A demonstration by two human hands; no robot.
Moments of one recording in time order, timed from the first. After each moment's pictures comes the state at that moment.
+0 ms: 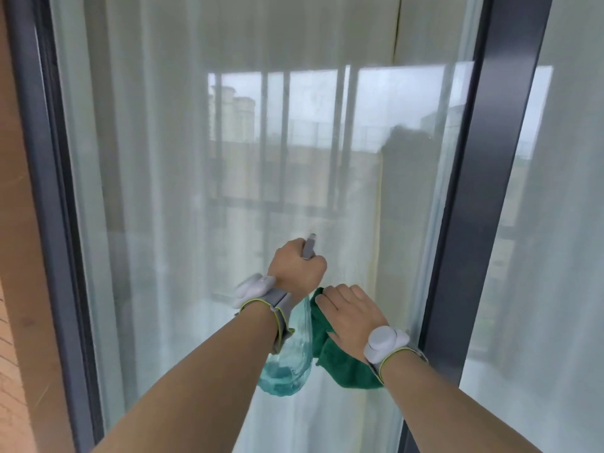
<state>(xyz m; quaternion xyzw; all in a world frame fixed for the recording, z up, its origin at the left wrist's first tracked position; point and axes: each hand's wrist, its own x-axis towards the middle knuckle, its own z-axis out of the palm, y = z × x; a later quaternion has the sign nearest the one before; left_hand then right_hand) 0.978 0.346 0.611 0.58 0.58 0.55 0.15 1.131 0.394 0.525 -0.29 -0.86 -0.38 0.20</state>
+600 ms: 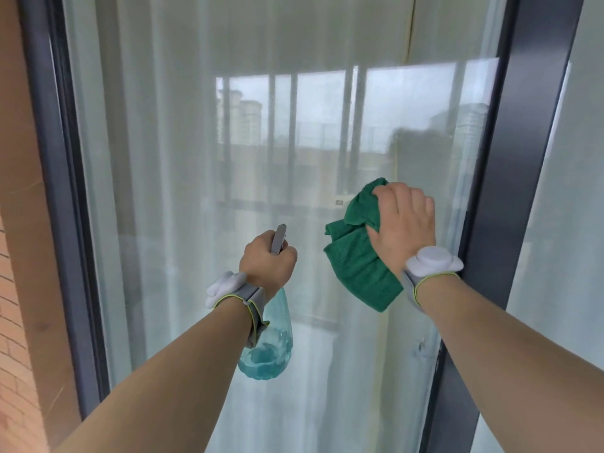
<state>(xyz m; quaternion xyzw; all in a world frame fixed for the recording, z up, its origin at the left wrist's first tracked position) 0.918 0.352 0.613 0.53 0.58 0.61 0.13 1.139 0.405 0.662 -0.36 -0.68 -0.43 0.47</state>
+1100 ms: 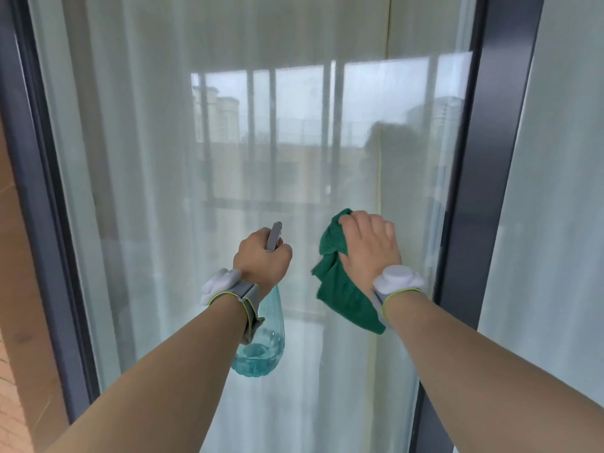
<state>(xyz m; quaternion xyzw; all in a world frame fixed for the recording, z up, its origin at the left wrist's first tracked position) 0.915 0.344 0.610 0.56 0.58 0.58 0.13 1.113 0.389 0.610 -0.43 -0.71 -0.39 0.39</state>
